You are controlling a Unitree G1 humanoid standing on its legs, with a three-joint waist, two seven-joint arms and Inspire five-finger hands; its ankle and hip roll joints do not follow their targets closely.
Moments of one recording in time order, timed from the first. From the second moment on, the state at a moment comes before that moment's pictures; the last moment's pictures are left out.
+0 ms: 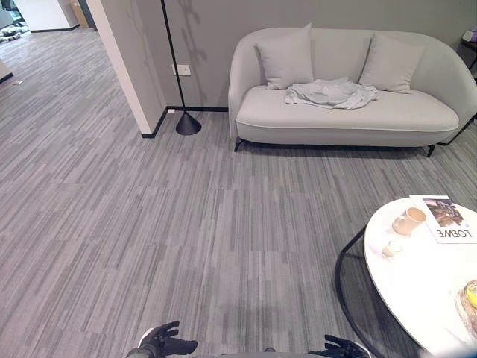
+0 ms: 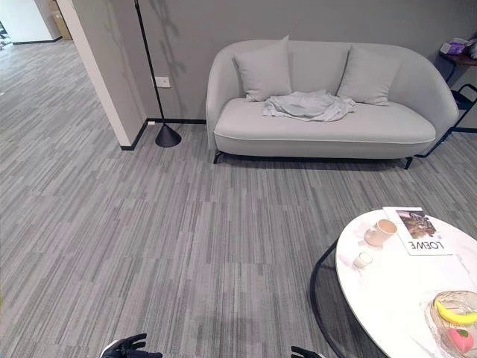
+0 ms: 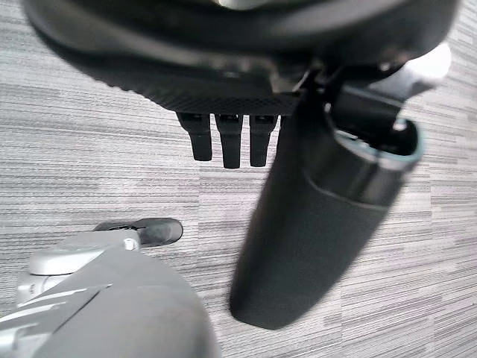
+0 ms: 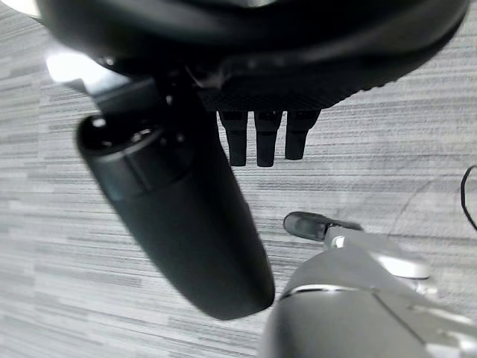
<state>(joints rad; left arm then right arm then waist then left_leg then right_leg) 0.03 0.26 -0.18 1.19 -0.24 -0.06 -0.07 0.04 -0.30 0.17 1.24 0.28 -0.03 0.08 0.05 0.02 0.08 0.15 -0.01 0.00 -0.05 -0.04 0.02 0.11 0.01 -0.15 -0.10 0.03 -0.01</state>
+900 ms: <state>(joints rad) 0.03 0.26 -0.23 1.19 -0.22 -0.06 -0.08 0.06 -0.30 0.17 1.20 0.30 -0.03 0.10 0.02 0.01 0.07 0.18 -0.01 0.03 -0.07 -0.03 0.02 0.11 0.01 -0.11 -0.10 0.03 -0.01</state>
